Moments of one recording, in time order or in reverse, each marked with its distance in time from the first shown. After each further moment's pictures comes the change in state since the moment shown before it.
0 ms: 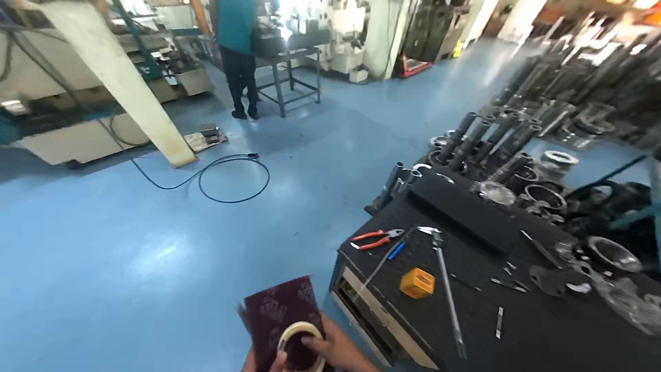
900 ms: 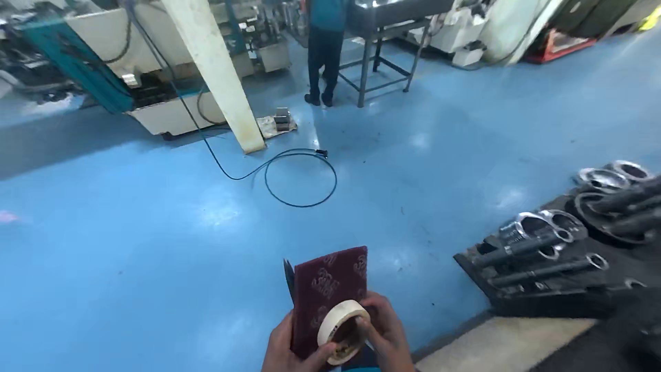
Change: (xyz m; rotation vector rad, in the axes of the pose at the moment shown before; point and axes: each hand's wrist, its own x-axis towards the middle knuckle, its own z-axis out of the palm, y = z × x) left_hand 0.386 0.130 -0.167 0.046 0.099 0.341; right_hand 0.409 -0.139 0.008 0.242 0.199 -0.443
